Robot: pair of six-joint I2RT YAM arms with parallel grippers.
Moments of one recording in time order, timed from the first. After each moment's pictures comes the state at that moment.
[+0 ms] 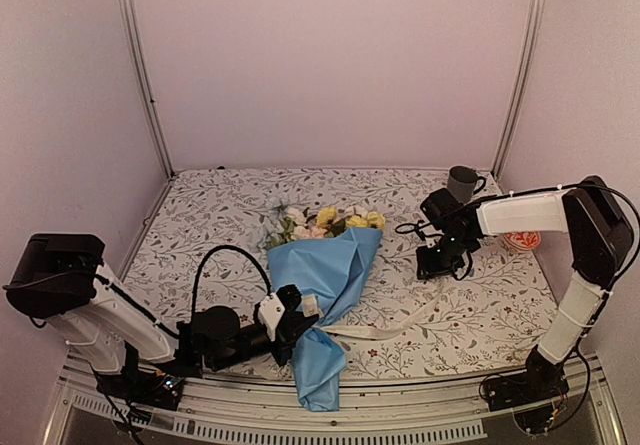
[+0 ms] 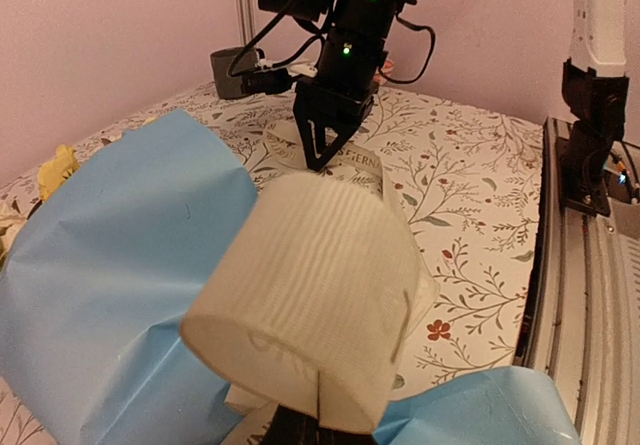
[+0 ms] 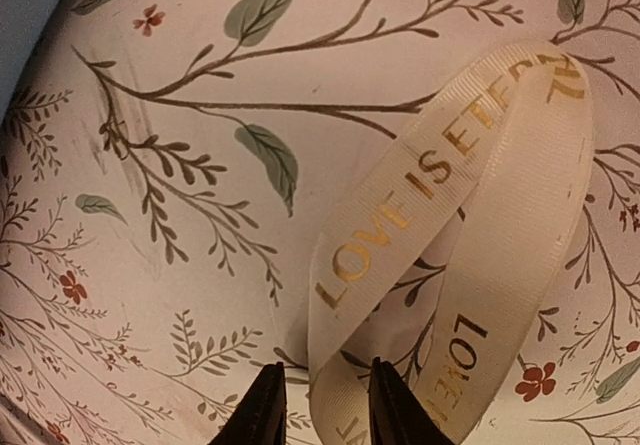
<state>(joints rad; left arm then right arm) -1.37 1.60 0.32 1.10 -0.38 -0.05 0.53 1.74 1.03 -0.55 0.00 0.28</state>
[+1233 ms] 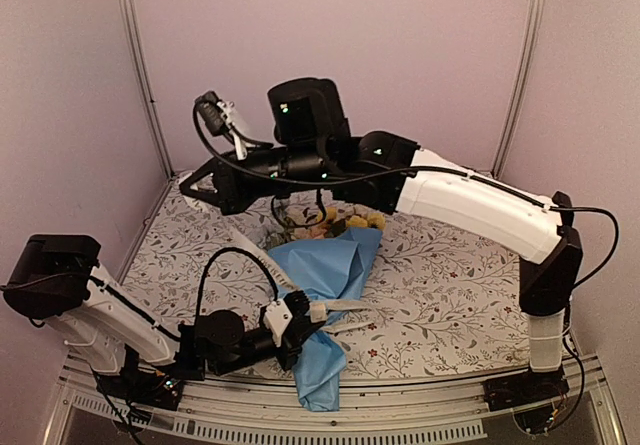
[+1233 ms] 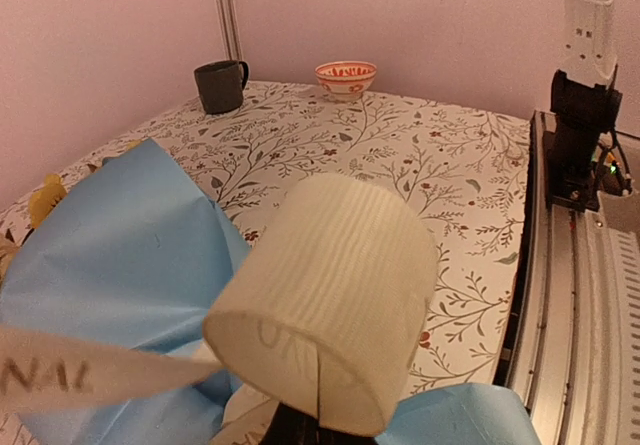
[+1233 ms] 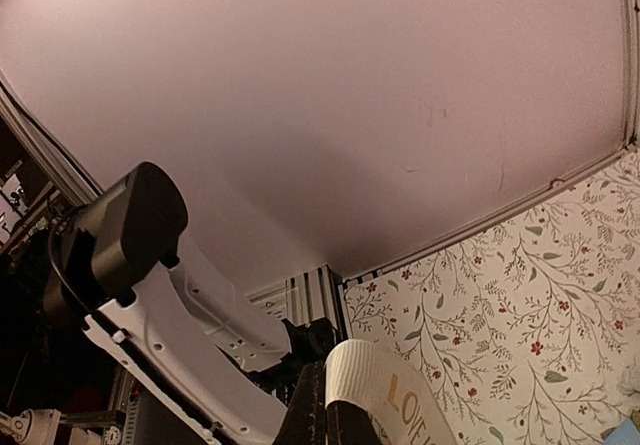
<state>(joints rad) -1.42 1.59 0.36 1.05 -0.41 -0.01 1.22 2.06 2.24 -0.34 -0.33 0.35</state>
